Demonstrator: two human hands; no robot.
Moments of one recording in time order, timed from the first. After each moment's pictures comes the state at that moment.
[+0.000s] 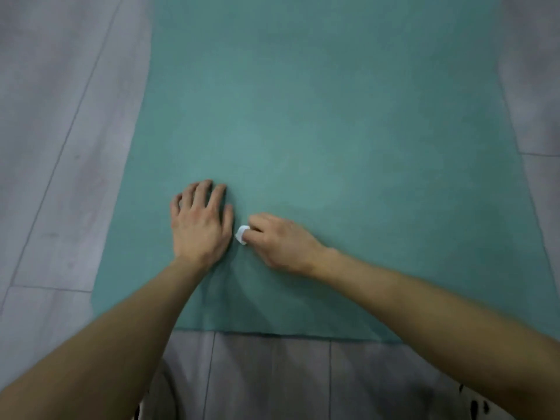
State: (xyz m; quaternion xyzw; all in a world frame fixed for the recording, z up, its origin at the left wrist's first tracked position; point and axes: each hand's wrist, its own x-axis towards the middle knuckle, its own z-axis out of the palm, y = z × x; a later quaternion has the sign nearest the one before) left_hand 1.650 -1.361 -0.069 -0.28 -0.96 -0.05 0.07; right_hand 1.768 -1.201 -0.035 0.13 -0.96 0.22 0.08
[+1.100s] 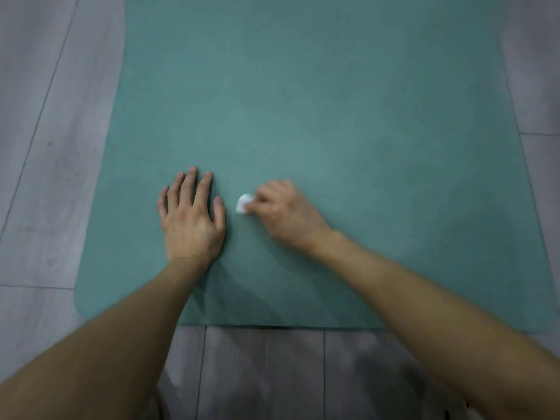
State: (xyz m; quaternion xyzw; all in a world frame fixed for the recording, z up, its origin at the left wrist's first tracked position) left_hand 1.666 -1.361 -0.084 -0.24 -0.96 -0.09 0.07; right_hand 1.760 -1.169 -0.048 0.09 -0.96 0.18 0.17
